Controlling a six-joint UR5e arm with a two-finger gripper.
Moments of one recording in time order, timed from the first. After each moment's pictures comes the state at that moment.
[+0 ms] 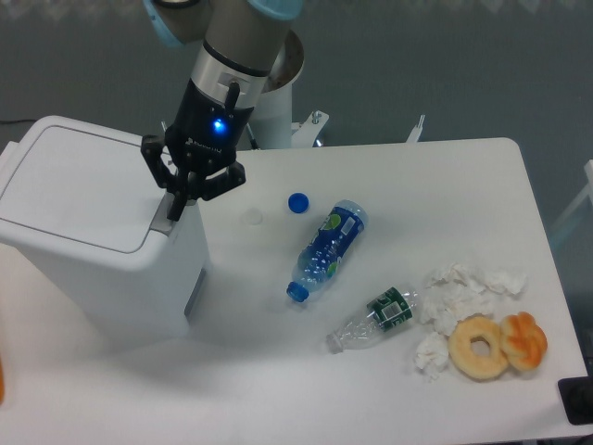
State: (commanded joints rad) arm 2.37 -1.60 -1.66 -1.17 1.00 0.24
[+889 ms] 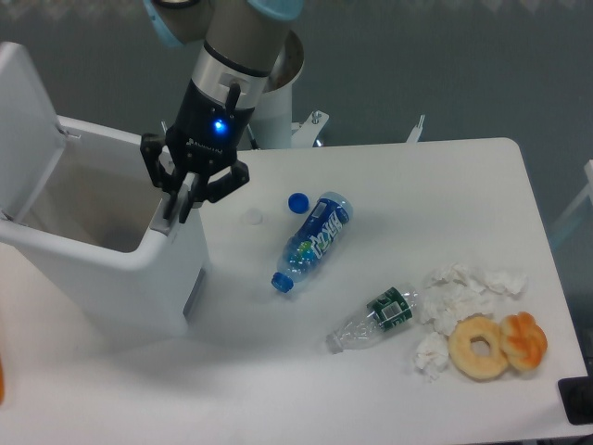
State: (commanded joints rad) arm 2.39 -1.60 -1.63 -1.15 1.00 0.27
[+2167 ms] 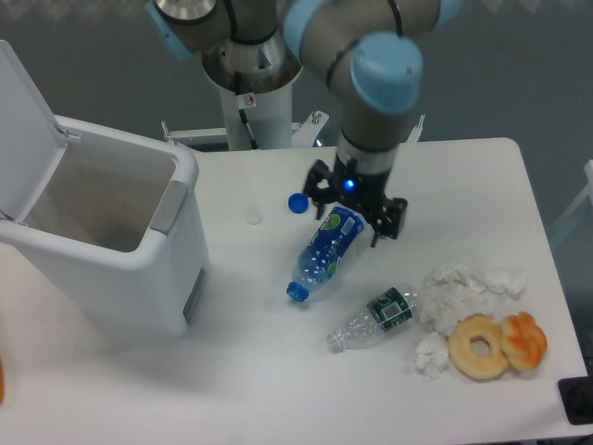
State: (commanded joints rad) arm 2.61 -1.87 -1.62 -1.19 1.58 1.33
